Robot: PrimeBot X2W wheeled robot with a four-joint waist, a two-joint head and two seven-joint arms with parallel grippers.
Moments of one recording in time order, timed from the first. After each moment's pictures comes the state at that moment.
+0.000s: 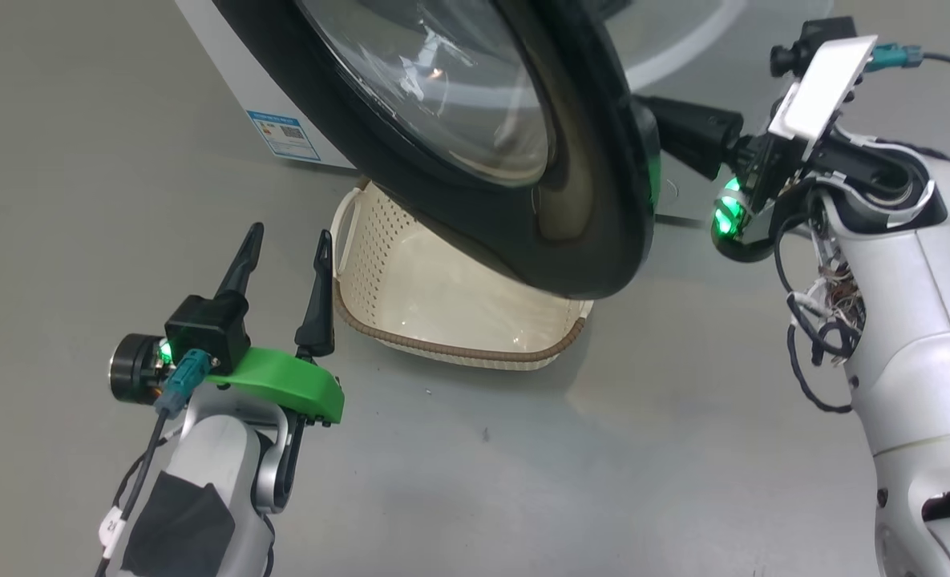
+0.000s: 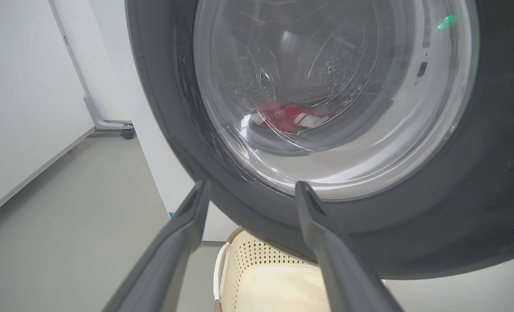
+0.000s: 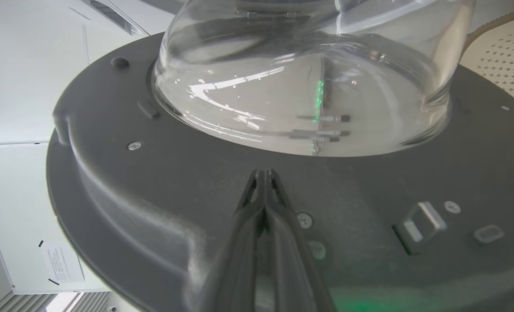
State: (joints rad) left arm -0.42 0.03 -0.32 0.38 -0.35 0.07 -0.25; right arm -0.87 -0.09 0.14 0.61 1.64 0.12 0.93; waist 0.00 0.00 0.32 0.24
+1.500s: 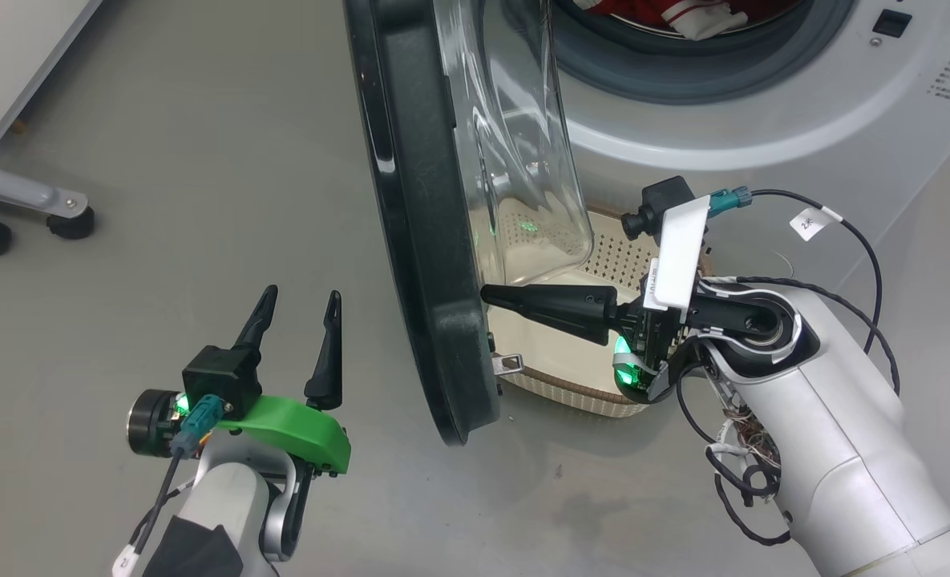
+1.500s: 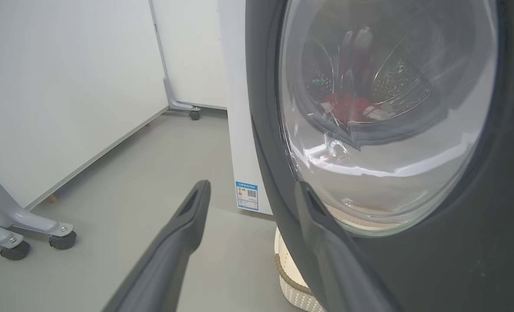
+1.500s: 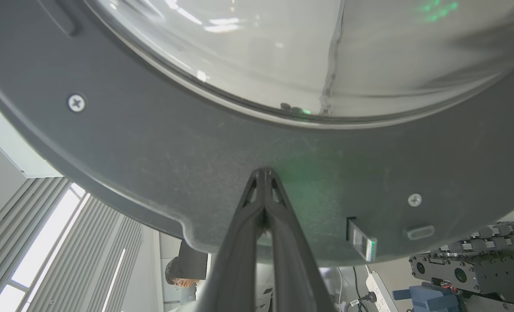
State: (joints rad) left arm -0.33 0.03 -0.34 0.41 -0.38 0.07 -0.25; right arm -0.61 -0.07 0.43 0.42 1.80 0.12 0.96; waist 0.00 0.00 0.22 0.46
